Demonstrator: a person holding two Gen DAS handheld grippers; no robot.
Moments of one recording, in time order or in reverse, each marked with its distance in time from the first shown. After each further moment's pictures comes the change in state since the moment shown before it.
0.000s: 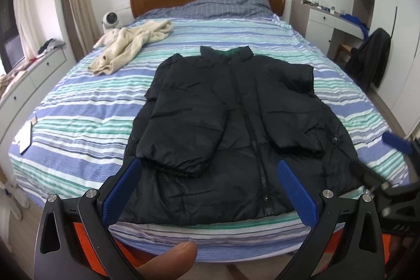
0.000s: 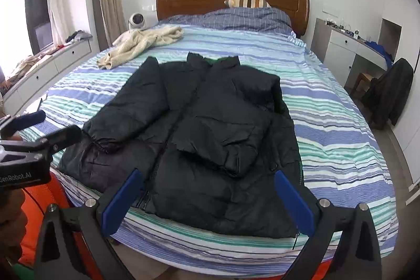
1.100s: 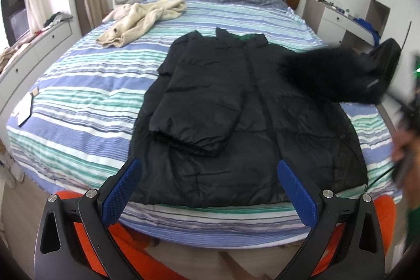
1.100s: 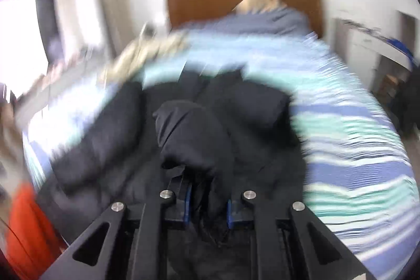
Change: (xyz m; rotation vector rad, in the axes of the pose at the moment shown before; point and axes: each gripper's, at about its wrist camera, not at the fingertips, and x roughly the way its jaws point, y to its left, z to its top) left arm 0.010 0.030 -0.011 -0.114 0.056 -0.034; right arm 0.062 -0.134 0.059 0.136 -0.145 0.097
